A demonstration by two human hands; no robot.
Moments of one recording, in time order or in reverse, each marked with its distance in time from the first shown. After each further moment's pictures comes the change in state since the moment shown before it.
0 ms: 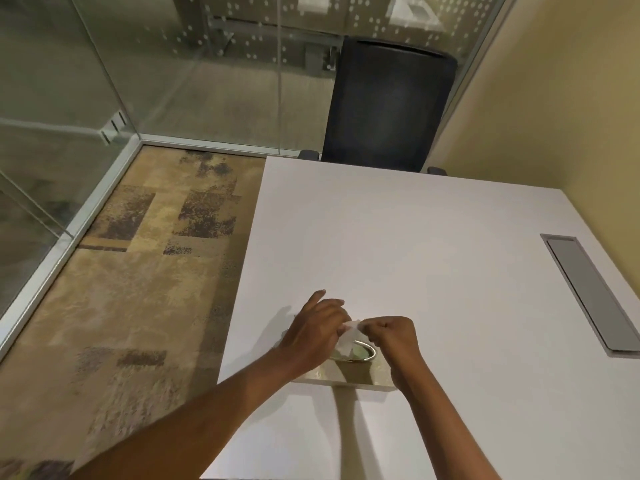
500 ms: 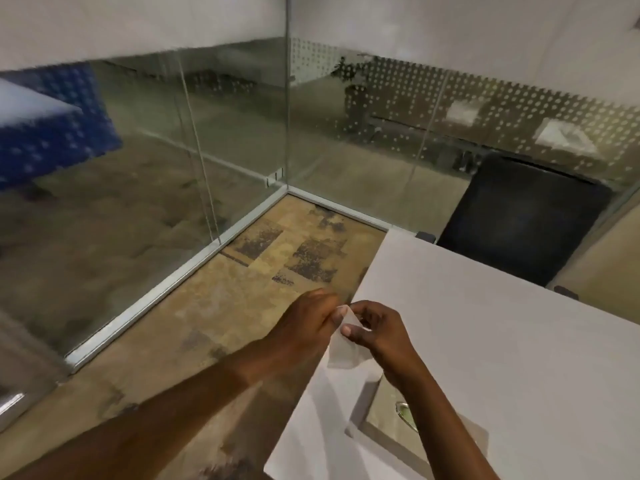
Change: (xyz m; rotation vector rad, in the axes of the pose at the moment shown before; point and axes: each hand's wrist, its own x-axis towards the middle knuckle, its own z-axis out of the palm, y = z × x) left_hand -0.073 0.037 -0.232 -0.003 0.274 -0.500; right_hand -0.072 -0.130 0.153 -0.130 -0.643 -0.510
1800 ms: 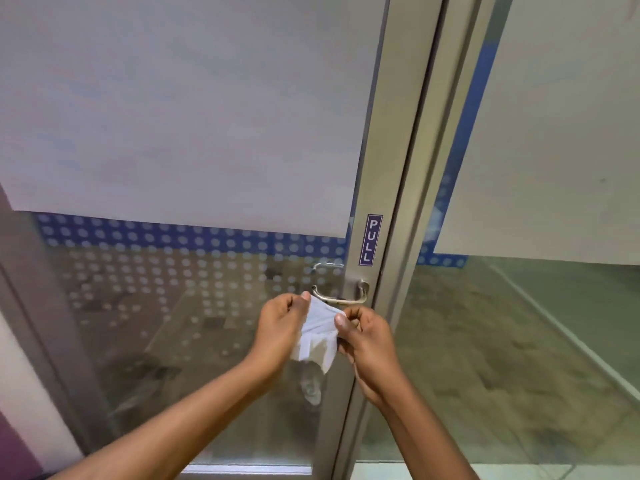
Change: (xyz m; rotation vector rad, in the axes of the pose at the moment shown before) left_hand -0.364 -0.343 -0.713 -0.099 1.386 -0.636; right_hand 0.169 -0.273 0.900 0.404 -0.980 -0.134
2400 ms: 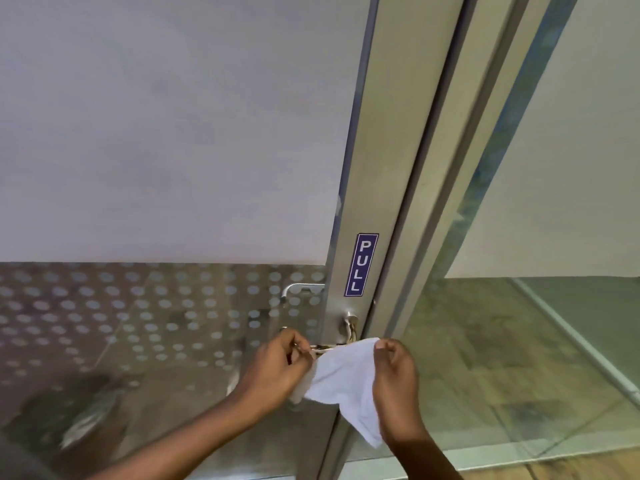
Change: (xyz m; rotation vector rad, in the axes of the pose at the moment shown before) left_hand 0.136 -0.109 0.037 0.379 -0.312 -0.019; right_hand 0.135 0.075 -0.077 -0.252 0.583 0.033
